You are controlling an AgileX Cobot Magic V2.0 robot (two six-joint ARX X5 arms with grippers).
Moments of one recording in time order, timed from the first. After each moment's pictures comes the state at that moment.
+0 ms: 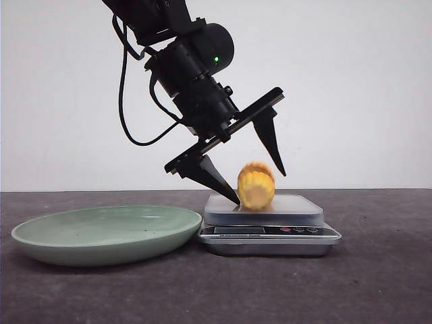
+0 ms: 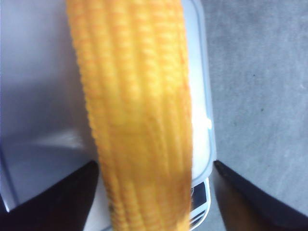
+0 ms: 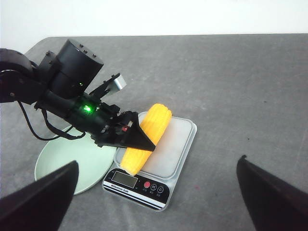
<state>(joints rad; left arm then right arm) -0.66 2.03 1.60 -0.56 0.37 -0.59 0.16 0.64 1.05 -0.83 -0.34 0.16</state>
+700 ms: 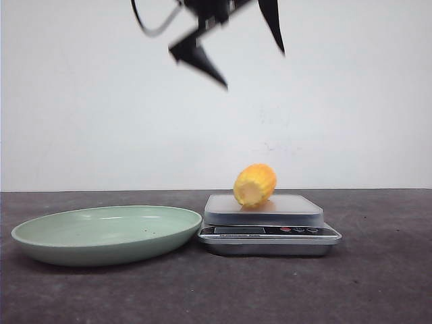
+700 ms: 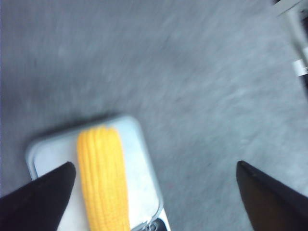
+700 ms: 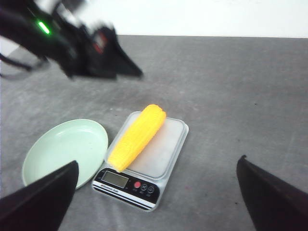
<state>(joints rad) -0.65 2.02 2.25 -0.98 0.18 -0.42 0.16 0.64 1.05 -0.84 -0.28 0.11</state>
